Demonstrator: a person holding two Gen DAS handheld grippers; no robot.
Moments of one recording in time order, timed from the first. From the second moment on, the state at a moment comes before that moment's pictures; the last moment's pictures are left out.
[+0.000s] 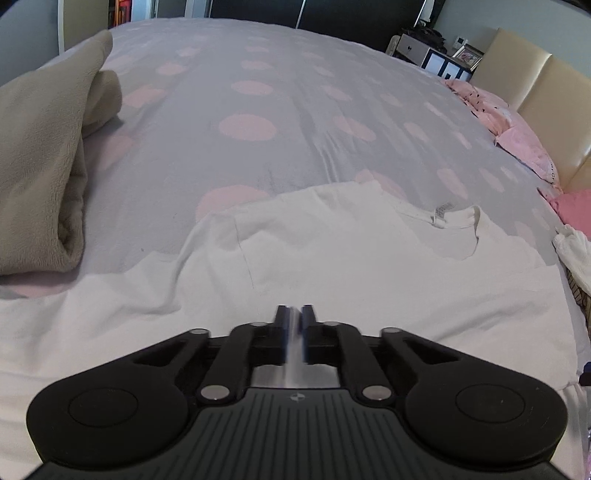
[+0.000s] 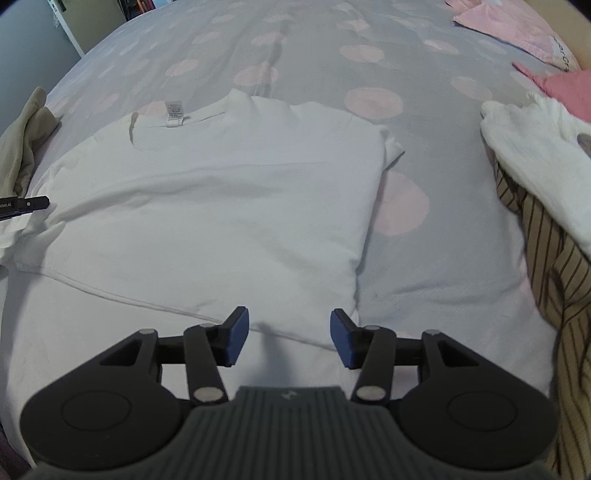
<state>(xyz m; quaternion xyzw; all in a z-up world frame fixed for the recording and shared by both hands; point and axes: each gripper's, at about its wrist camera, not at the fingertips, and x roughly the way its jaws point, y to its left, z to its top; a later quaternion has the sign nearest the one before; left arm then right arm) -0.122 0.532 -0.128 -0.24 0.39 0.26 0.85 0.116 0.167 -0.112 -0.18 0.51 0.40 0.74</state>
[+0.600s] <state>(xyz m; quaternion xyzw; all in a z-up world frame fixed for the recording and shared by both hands) -0.119 0.535 -0.116 -0.21 0.37 0.30 0.85 0.124 0.165 -0.120 -0.18 0.52 0.41 0.73</state>
